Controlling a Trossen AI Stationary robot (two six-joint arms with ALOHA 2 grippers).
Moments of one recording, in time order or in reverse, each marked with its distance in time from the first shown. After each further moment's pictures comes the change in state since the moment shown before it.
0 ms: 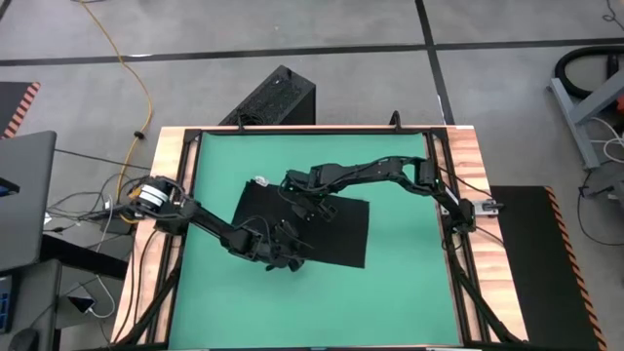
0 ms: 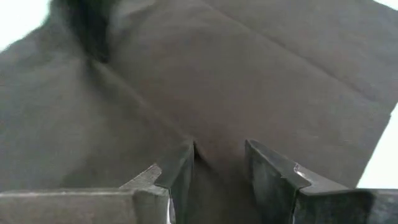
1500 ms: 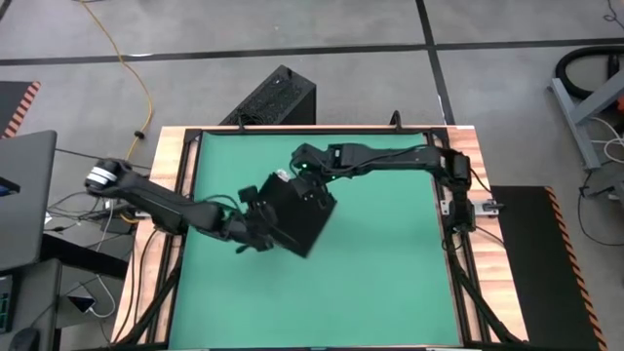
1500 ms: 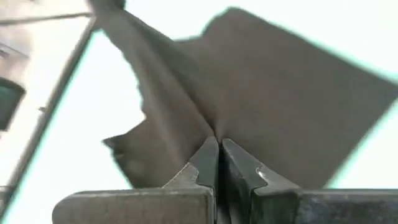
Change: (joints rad) left arm 0.033 -0.499 0.048 -0.705 -0.059 0.413; right arm -0.016 -0.325 -0.001 0.008 0.080 0.195
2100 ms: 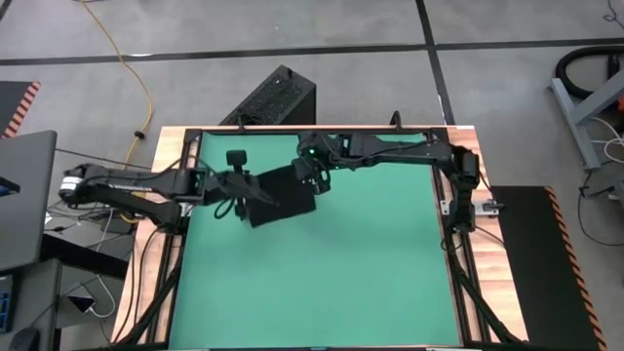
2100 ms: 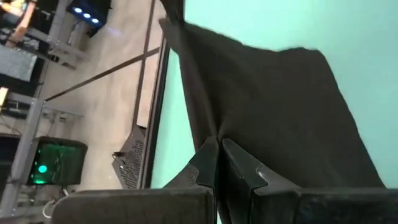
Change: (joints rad) left arm 0.318 -0.309 0.000 -0.114 0.130 0.620; right arm -0.049 -0.063 0.002 0.069 0.128 0.042
